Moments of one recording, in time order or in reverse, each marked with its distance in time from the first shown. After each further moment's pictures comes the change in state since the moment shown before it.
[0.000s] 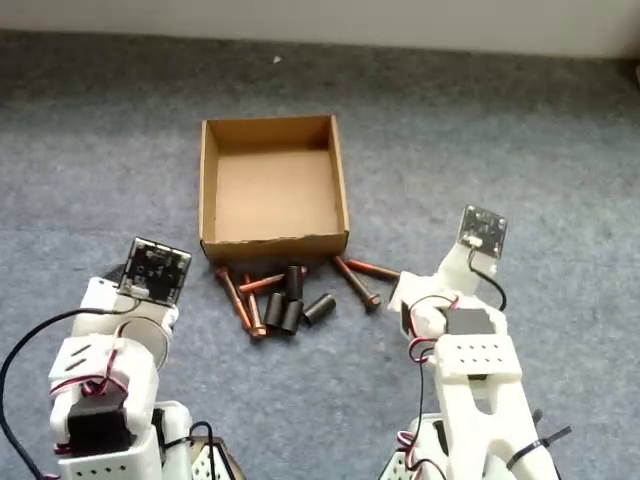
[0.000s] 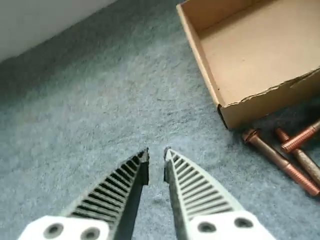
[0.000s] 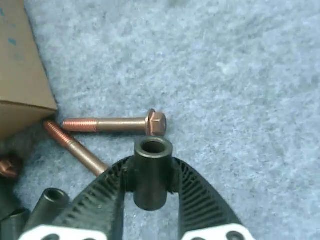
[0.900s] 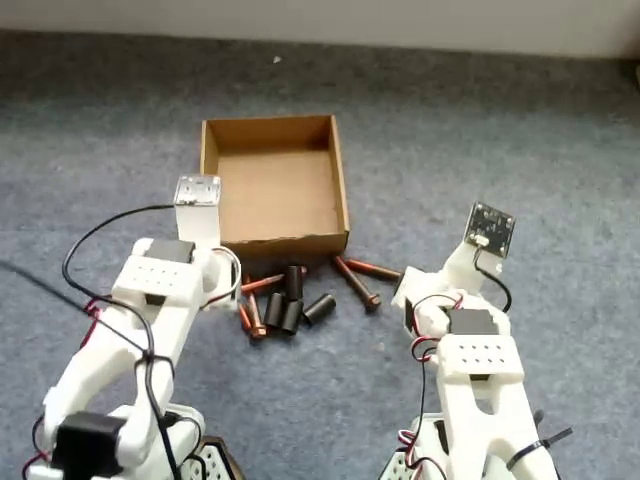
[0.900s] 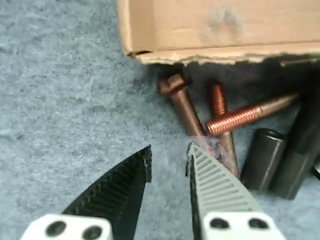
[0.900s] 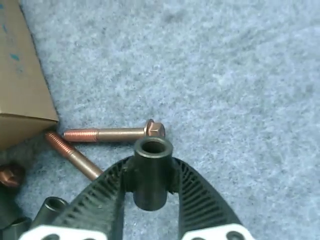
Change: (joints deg) left arm 16.3 74.5 -20.5 -8.8 40.0; right arm 0.8 0.0 0.1 -1.4 0.0
